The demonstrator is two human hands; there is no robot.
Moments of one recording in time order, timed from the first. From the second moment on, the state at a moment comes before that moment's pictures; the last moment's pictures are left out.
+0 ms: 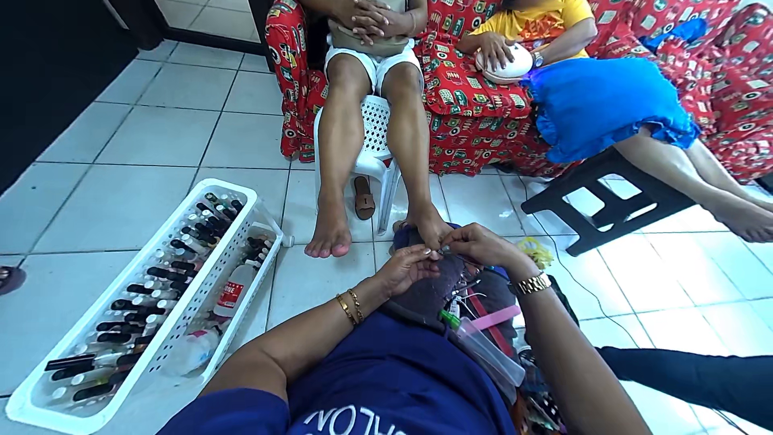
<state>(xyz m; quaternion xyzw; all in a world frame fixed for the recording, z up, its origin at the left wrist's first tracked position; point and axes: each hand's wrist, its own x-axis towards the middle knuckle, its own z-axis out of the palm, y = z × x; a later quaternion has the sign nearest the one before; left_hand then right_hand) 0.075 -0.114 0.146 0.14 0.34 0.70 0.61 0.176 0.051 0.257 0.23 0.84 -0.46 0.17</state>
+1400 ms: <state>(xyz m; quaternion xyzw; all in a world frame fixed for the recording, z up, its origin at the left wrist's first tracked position) 0.074 -0.114 0.145 0.13 0.34 0.71 0.61 0.163 0.063 0.262 0.20 0.83 -0.47 0.23</state>
